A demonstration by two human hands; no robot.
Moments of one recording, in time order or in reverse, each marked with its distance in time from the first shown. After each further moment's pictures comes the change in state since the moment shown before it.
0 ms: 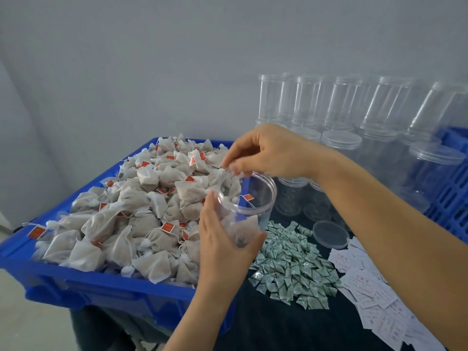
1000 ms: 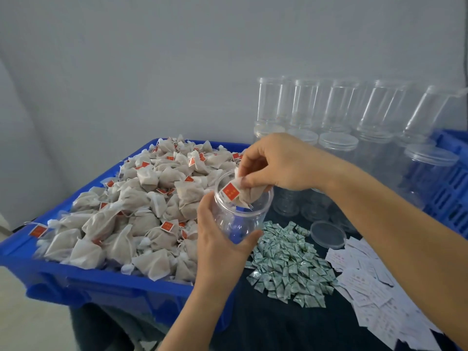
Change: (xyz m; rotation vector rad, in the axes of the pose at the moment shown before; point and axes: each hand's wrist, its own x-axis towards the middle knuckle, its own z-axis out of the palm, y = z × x) left_hand 0.000 0.006 0.000 -0.017 0.054 0.031; right_hand -0.016 -0.001 0.003 -0.152 0.036 0.095
